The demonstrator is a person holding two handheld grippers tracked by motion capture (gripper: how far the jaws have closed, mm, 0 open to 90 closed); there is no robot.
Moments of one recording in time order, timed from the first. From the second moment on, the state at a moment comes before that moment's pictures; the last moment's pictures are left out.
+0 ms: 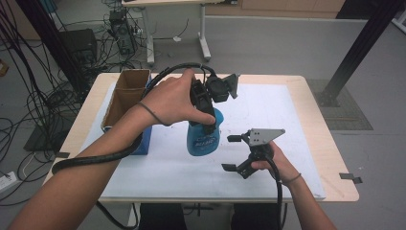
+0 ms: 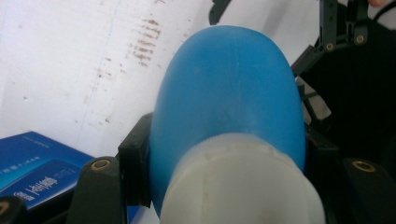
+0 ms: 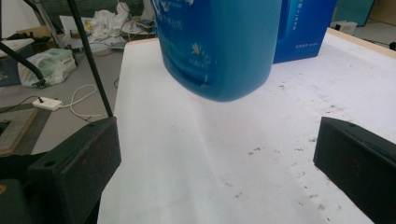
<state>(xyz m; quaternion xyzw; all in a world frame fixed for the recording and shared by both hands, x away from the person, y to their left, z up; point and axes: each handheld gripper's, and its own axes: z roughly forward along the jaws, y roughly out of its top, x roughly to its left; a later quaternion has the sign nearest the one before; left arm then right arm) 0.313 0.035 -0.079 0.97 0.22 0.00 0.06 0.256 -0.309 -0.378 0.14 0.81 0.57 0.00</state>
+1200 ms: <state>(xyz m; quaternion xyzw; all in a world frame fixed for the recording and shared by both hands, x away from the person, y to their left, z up) 0.367 0.070 -0.031 0.88 0.47 0.00 0.08 0.252 -0.312 -0.377 0.15 0.81 0.56 0.02</state>
